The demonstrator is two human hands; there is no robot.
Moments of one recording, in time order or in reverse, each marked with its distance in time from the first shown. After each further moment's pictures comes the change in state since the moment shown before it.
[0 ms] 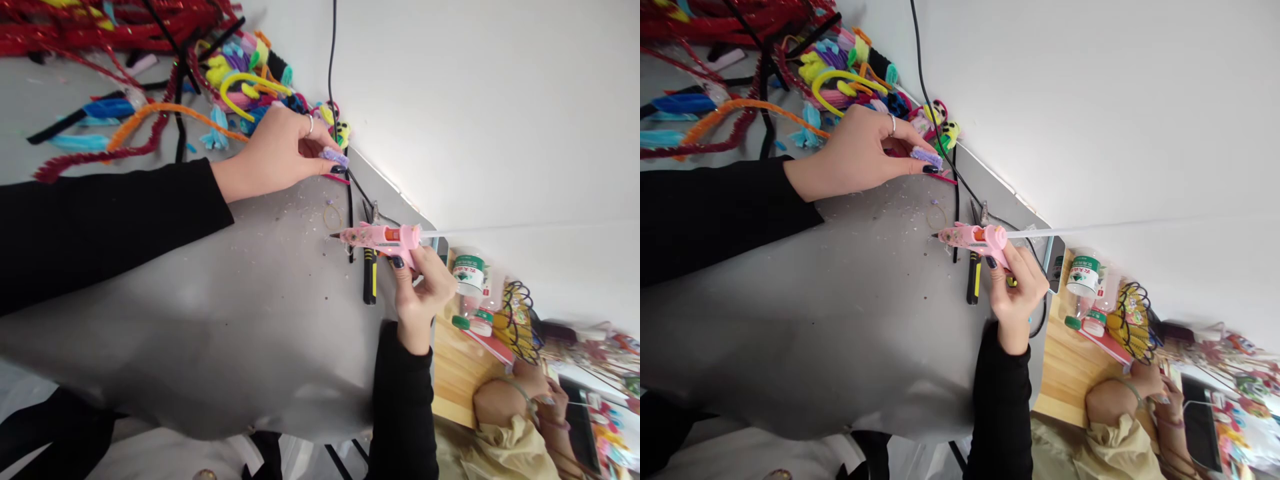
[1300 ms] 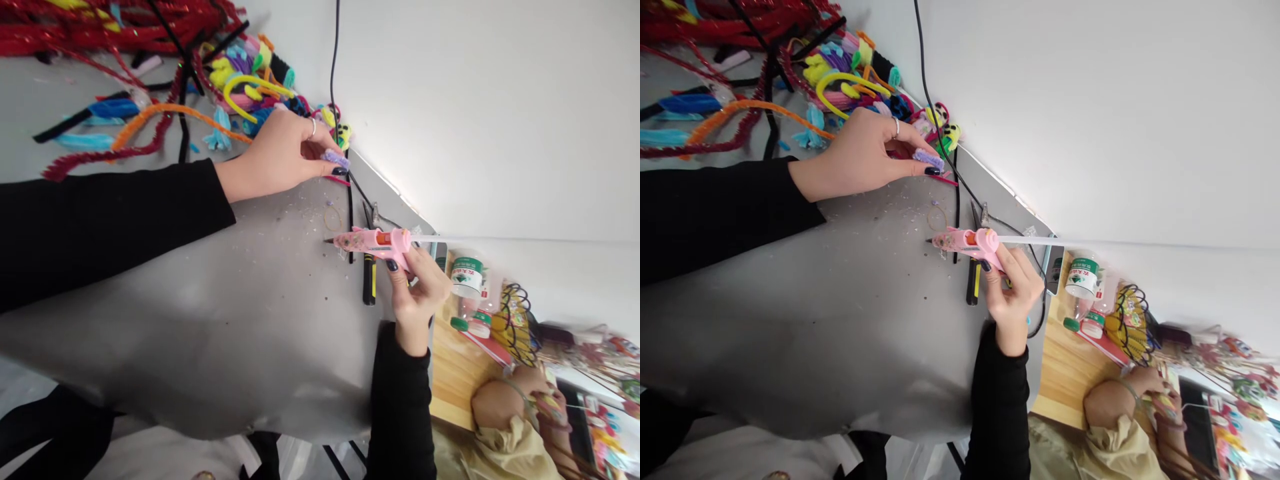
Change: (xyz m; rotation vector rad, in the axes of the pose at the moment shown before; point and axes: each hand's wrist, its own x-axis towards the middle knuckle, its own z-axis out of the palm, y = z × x) left_hand -0.001 -0.002 -0.001 -0.005 -0.046 0.041; right_hand 0.001 -0.001 0.001 0.004 -0.033 -0.043
